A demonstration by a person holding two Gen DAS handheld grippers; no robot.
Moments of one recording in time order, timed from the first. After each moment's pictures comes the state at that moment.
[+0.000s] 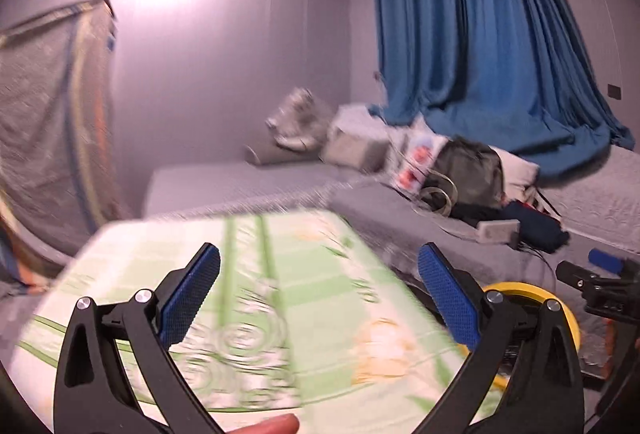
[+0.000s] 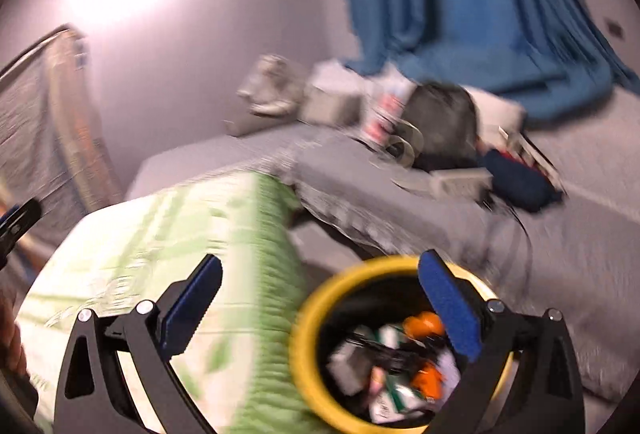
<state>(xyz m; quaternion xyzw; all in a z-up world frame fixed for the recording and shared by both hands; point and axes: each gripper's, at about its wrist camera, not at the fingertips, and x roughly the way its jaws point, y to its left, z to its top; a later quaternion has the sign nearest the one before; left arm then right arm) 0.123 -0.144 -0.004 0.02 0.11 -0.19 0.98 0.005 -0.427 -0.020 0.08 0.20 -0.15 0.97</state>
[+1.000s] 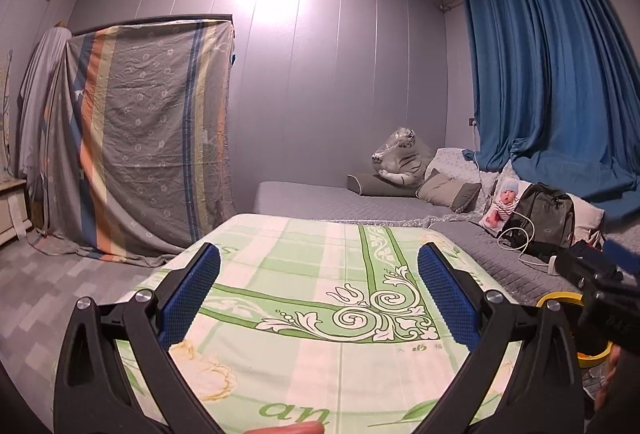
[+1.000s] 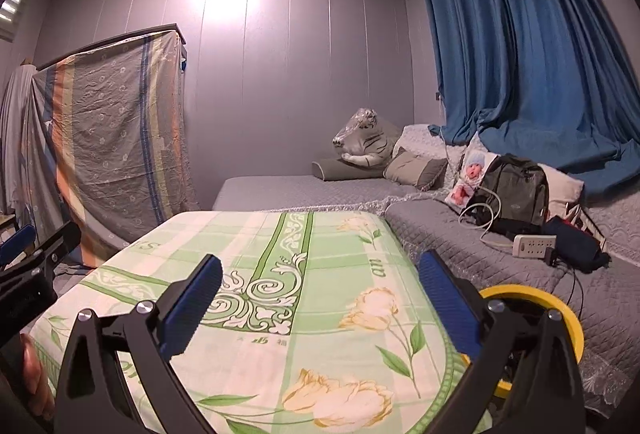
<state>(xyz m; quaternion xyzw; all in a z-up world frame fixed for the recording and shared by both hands) 0.005 0.025 -0.027 -0.04 0.06 -0.02 1.00 -0.036 -0.219 -0.011 0.01 0.11 -0.05 0.99</state>
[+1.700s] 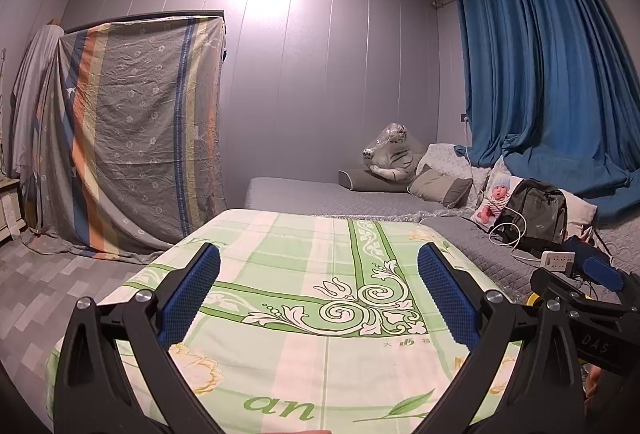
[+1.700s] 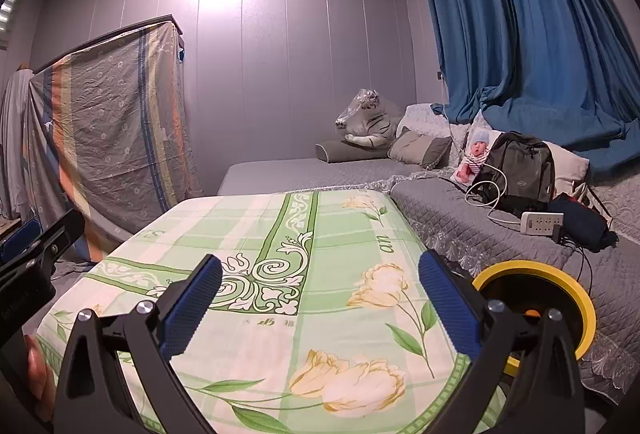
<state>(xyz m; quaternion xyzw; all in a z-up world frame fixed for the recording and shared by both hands) 0.005 0.013 -0.029 -0.04 0.07 -0.04 1.00 -0.031 -0.217 -0.026 0.03 0.14 -0.05 0.99</state>
